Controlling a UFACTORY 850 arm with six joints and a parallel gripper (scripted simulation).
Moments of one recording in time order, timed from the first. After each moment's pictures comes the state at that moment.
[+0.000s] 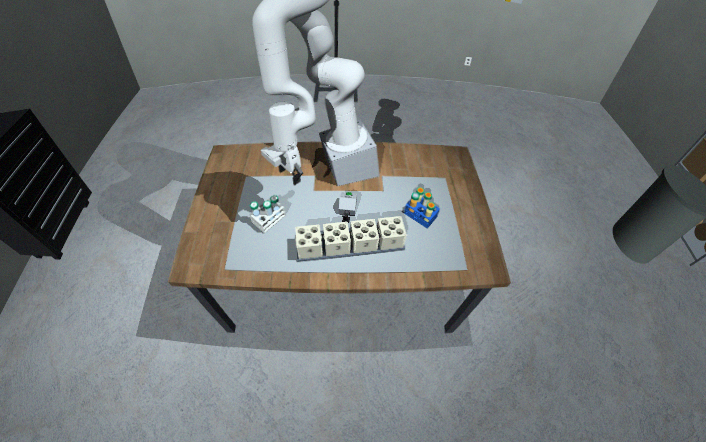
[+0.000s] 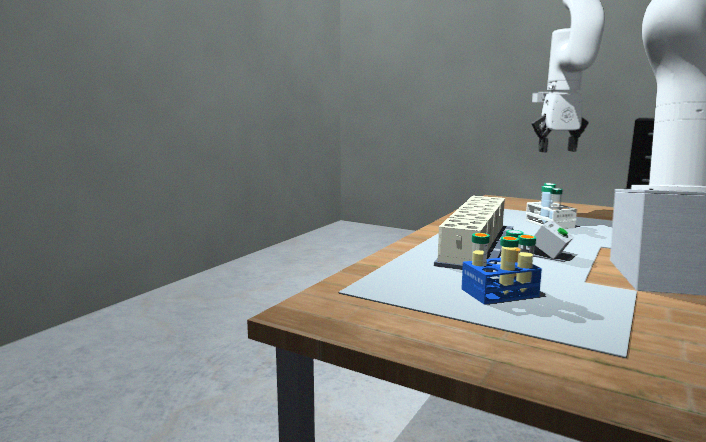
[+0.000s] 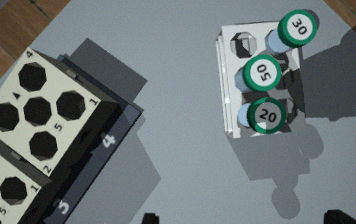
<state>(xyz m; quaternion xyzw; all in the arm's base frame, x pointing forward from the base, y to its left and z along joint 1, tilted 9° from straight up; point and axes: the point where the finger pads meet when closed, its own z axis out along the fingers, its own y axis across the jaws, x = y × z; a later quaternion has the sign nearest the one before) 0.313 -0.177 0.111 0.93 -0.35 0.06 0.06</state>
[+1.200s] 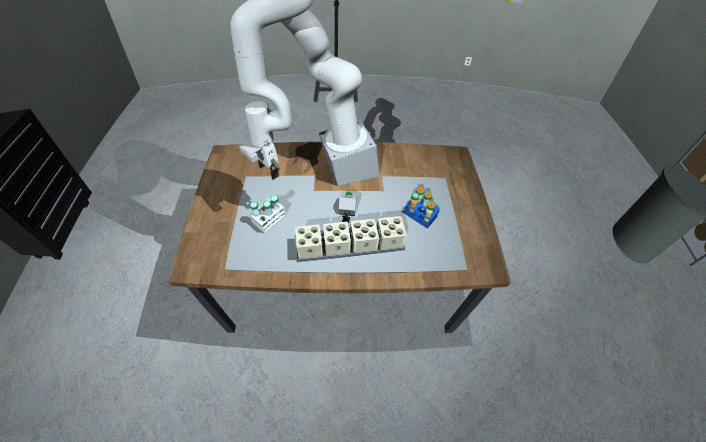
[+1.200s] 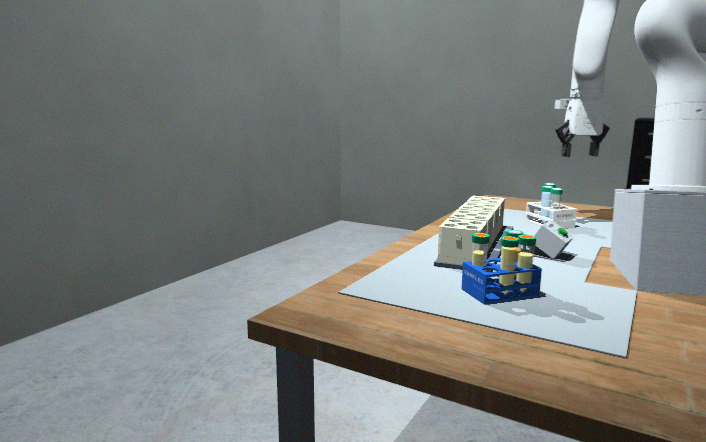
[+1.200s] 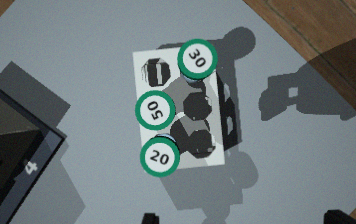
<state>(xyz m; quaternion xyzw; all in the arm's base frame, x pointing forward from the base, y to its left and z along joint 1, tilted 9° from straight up) 0.276 -0.277 0.104 0.93 -0.35 0.06 0.06</state>
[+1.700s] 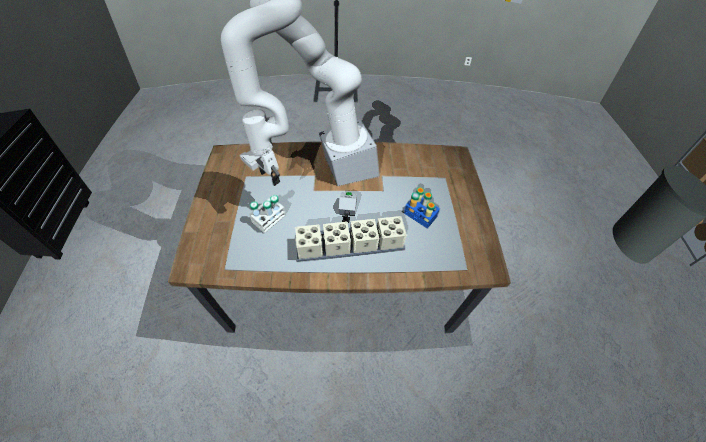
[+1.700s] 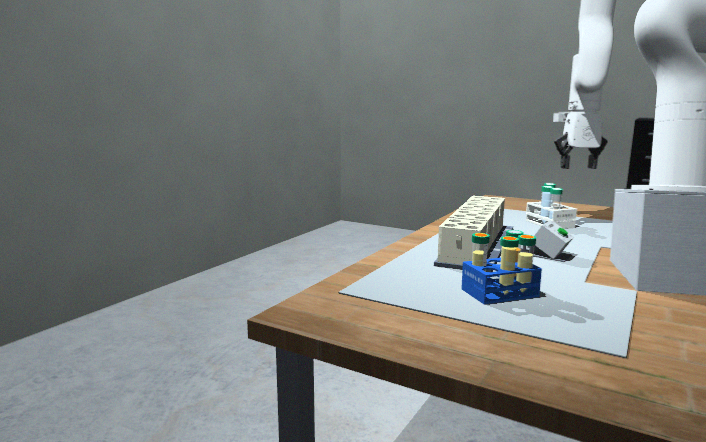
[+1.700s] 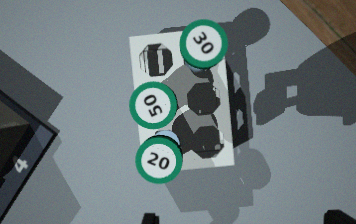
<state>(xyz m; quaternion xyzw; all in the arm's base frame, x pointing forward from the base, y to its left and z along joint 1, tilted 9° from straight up) 0.278 -0.282 0.068 0.94 -0.35 0.04 0.04</state>
